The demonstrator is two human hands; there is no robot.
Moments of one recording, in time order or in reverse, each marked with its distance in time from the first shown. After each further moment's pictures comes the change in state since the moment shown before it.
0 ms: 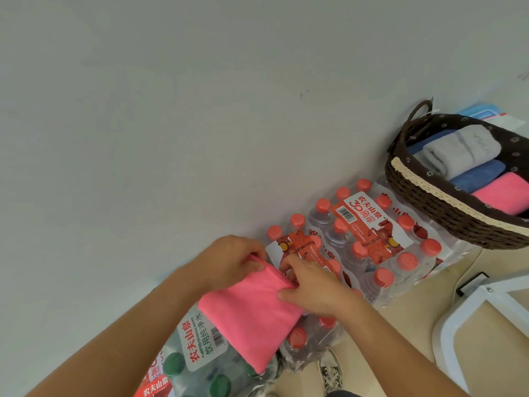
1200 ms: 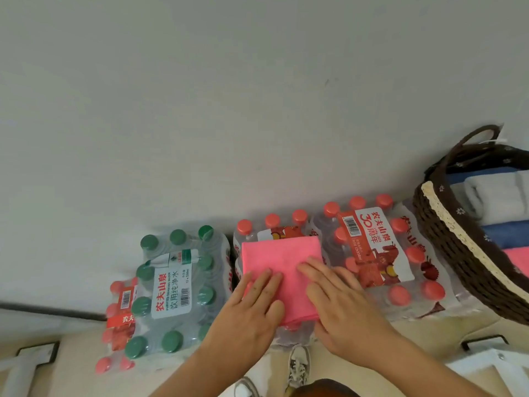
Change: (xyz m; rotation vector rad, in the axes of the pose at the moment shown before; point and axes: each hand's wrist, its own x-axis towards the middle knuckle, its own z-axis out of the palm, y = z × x) left_hand -0.030 0.114 0.132 0.487 0.430 -0.123; right_hand -0.037 0.099 -0.032 -0.613 0.240 -0.697
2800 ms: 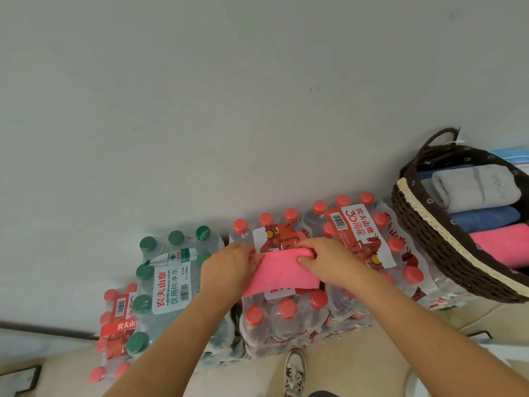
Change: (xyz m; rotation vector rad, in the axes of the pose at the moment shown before) left_hand 0.047 -0.044 -0.004 -0.205 -0.164 -0.609; right_hand 0.056 0.020 -0.028 0.470 -0.242 0.485
